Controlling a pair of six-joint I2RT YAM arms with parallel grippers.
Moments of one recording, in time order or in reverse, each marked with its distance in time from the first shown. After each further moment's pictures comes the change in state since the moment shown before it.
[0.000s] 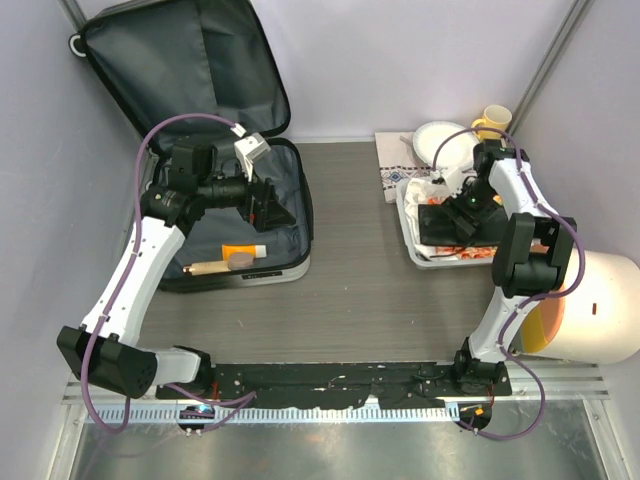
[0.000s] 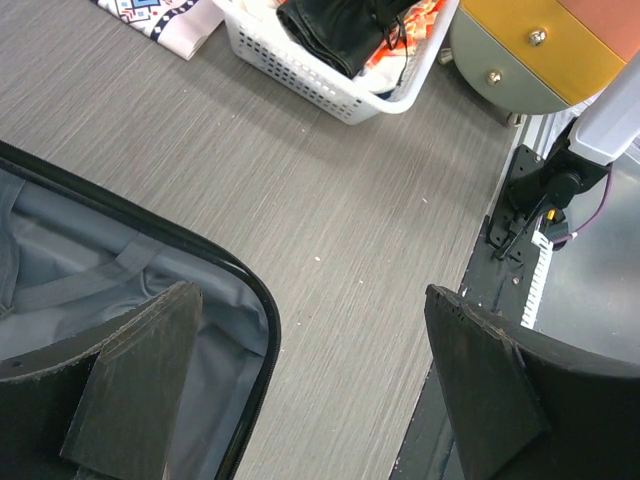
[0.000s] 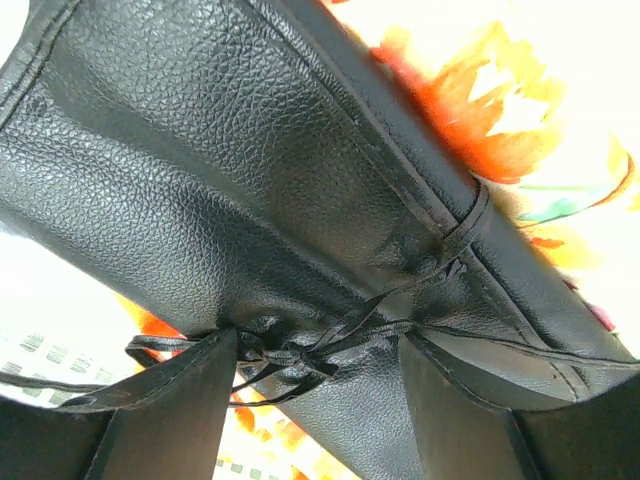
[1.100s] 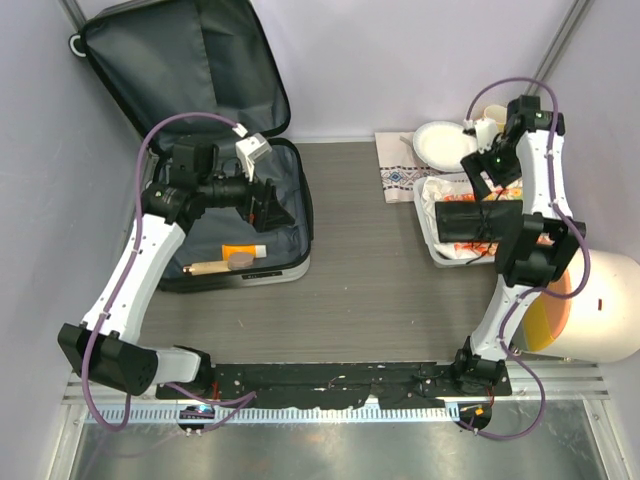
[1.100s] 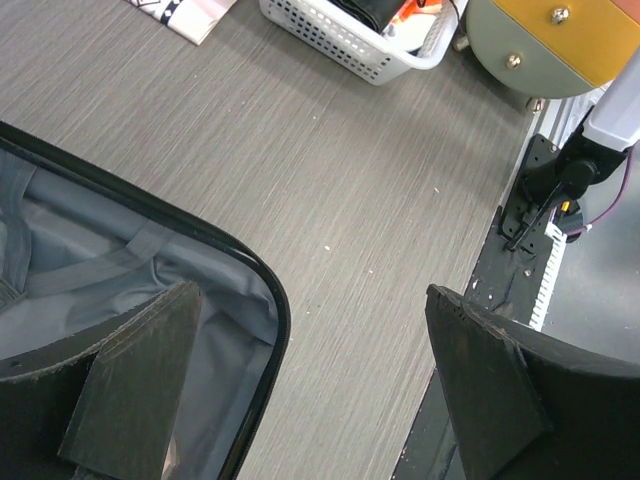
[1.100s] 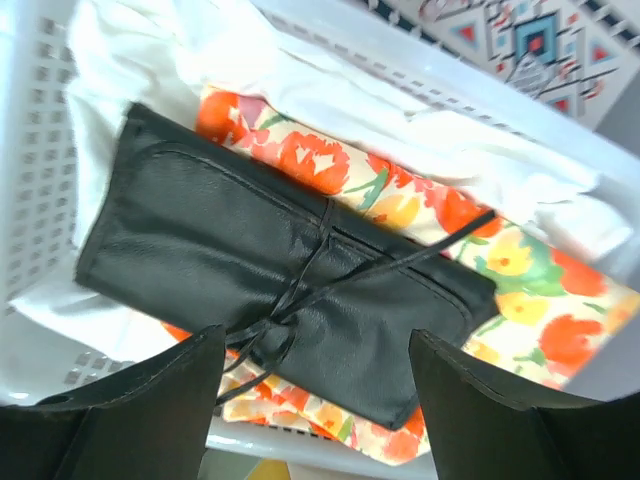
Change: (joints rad) left arm -0.003 0.014 0.022 -0.039 -0.024 0.030; right arm -0.094 0.125 0.477 -0.189 0.003 0.163
